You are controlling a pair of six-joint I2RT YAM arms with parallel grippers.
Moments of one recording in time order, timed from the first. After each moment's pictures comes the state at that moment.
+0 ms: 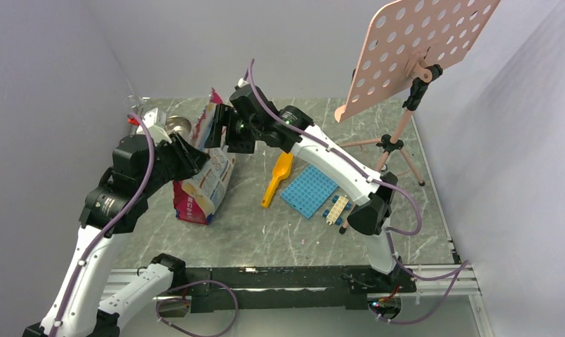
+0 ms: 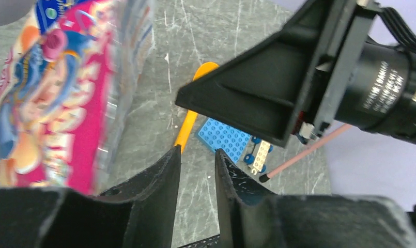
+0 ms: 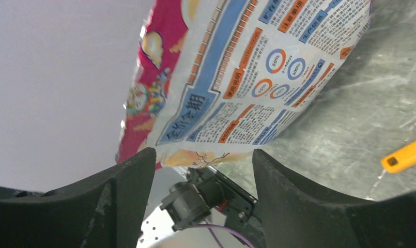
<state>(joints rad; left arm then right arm) -0.36 0.85 1.26 -0.82 0.01 -0.64 0.94 2.01 2.28 -0.90 -0.06 0.91</state>
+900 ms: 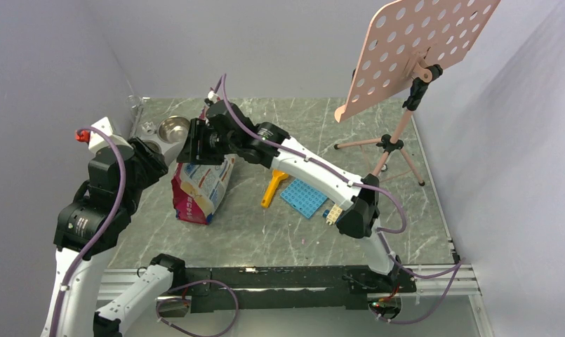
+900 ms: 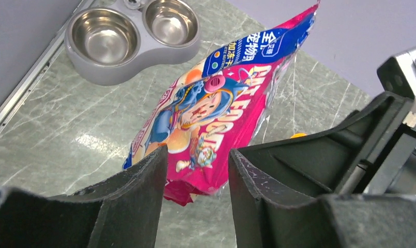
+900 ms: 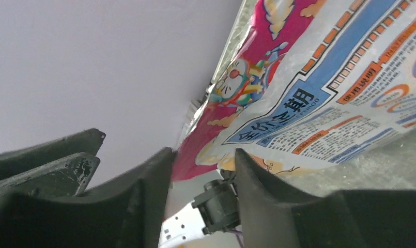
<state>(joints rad) -0.31 0.79 1.41 -1.05 -0.47 -0.64 1.05 2.10 2.30 -0.67 -0.14 0.94</state>
